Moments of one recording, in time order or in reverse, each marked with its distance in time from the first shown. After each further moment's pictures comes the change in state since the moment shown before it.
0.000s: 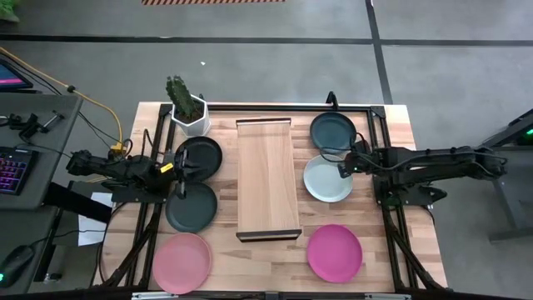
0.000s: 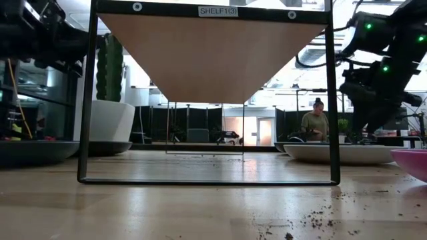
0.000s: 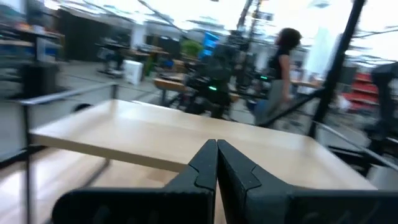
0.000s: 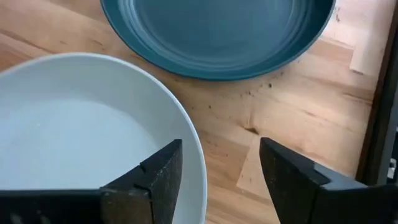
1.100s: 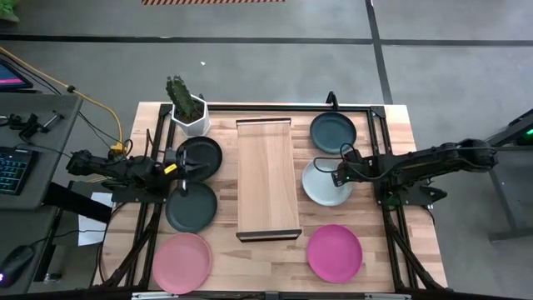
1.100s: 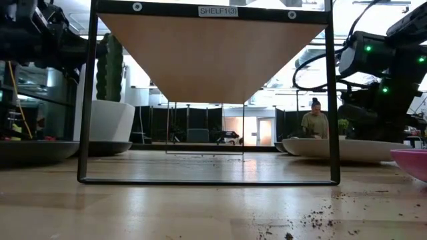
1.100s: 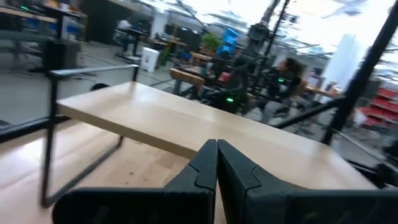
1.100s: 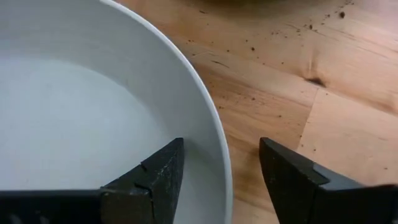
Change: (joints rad) left arm -0.001 0.001 0.000 -0.046 -0.077 -0.109; right arm 0.077 0.186 -0.105 0.240 -0.100 0.117
